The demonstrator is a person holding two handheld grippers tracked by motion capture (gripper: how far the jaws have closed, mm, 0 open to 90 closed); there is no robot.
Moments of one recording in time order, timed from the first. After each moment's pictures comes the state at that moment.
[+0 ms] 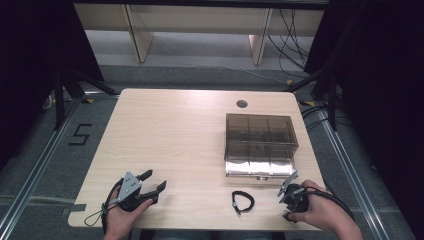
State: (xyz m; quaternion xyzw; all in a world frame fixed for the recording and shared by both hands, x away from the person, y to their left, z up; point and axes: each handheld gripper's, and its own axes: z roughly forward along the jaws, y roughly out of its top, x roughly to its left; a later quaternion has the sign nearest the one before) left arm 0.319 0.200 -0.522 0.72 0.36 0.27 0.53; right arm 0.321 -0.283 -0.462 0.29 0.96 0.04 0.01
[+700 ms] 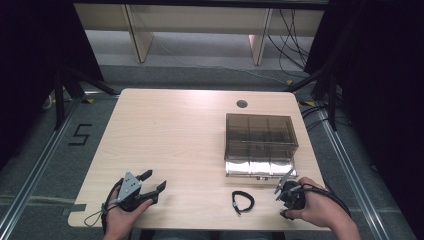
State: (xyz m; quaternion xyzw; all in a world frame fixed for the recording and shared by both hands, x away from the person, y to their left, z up) left arm 0.319 0.200 -0.522 0.72 0.35 0.27 0.53; right arm 0.325 -0.272 -0.456 0.29 0.95 0.04 0.01
